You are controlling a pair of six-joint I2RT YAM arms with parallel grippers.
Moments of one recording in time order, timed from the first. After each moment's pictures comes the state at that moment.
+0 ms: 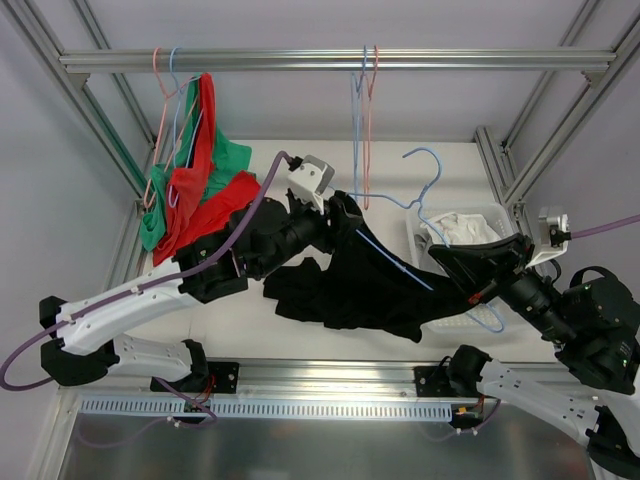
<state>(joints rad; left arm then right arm) -1.18 1.19 1.39 -0.33 -0.39 -0.30 0.96 0.45 1.13 -0.47 0.08 0.41</state>
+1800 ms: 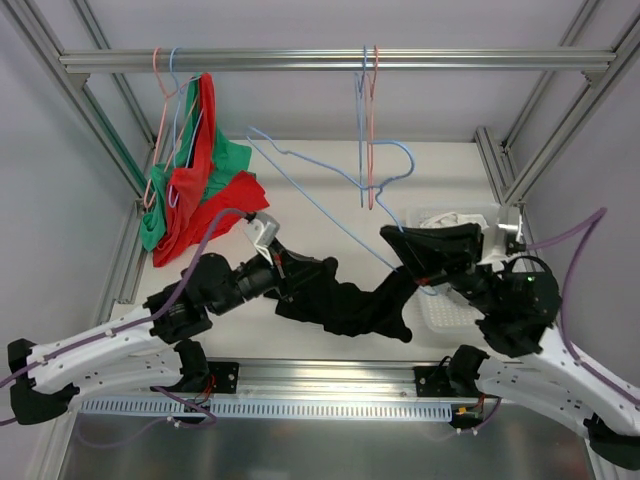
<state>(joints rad) -1.11 0.74 0.78 -0.02 -0.15 -0.44 0.96 0.54 0.77 0.38 -0.16 0.32</state>
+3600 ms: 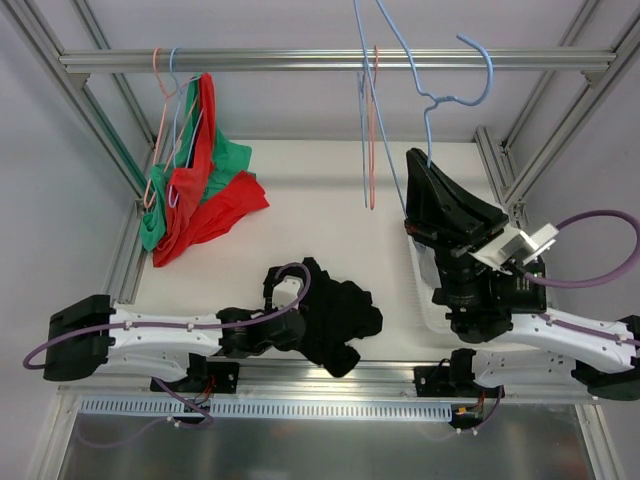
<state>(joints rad) -1.32 1.15 0.45 -0.29 -0.45 -0.93 1.33 1.01 1.12 1.00 0.34 -0.60</state>
